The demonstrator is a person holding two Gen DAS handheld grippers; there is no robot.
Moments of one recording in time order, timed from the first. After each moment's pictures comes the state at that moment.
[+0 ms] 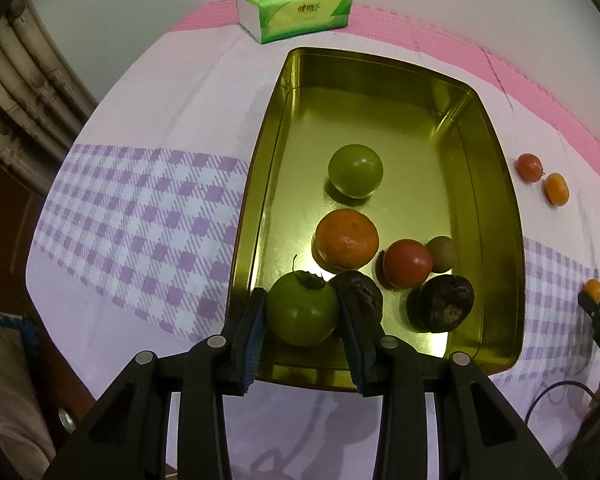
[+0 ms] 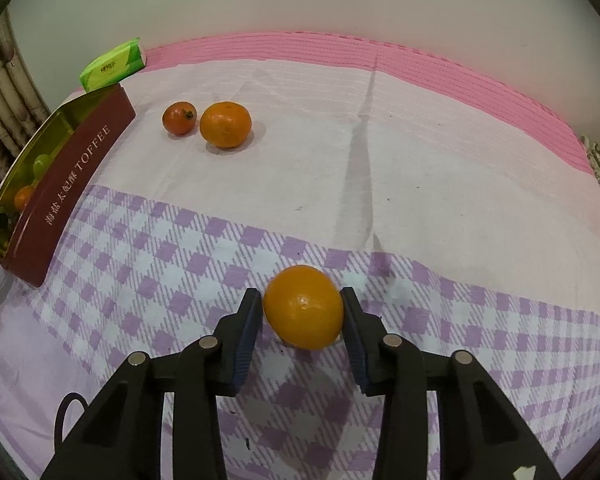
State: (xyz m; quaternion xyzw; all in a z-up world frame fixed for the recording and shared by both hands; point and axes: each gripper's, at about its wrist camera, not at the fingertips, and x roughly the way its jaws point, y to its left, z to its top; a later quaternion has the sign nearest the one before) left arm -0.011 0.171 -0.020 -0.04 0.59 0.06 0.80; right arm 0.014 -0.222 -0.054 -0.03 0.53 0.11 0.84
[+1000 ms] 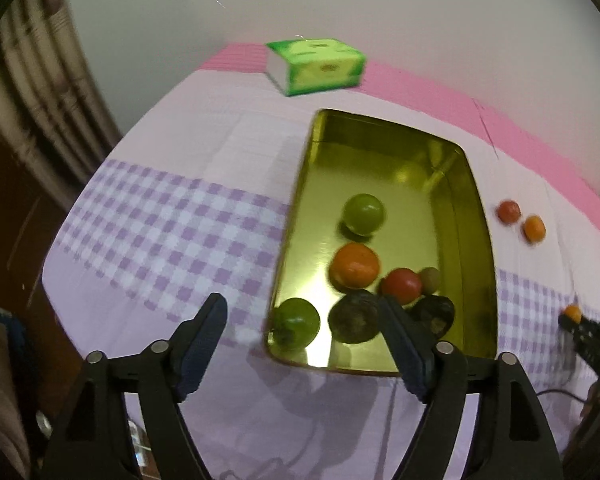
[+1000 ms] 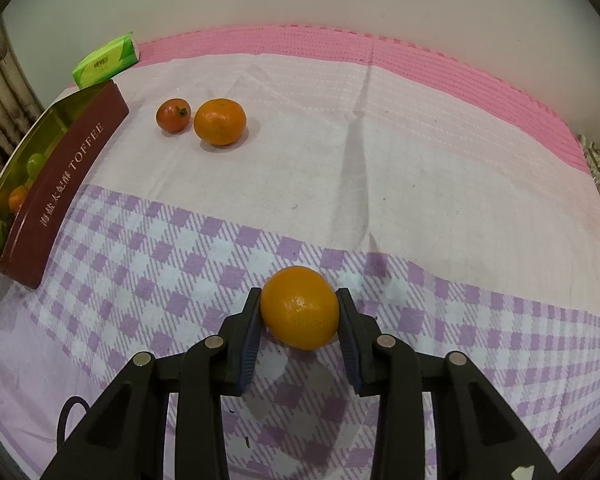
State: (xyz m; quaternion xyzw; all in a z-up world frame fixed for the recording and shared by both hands) left arm -0.048 0.192 0.020 -0.08 0.51 0.08 0.85; right arm 0.018 -0.221 -0.053 -0.04 0.55 0.10 0.83
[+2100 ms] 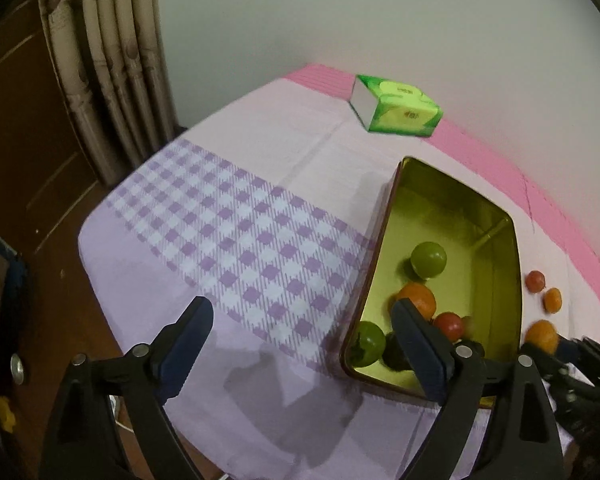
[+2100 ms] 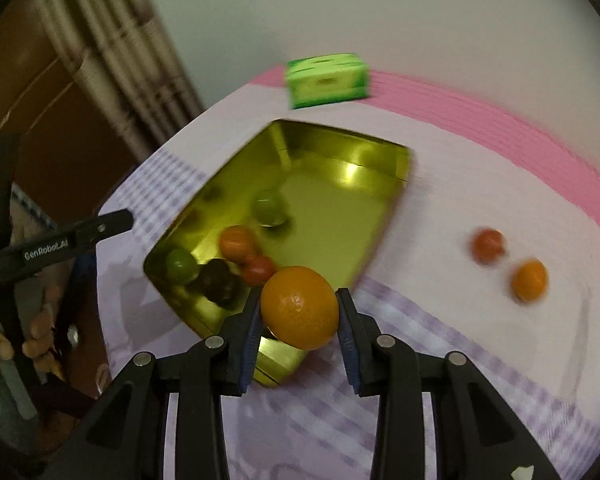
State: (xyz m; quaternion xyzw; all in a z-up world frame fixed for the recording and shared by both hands) left arm -0.067 0.242 0.026 -0.16 0.47 0.16 0.85; right arm 0.021 -0.002 0.024 -0.07 0.49 0.36 0.79
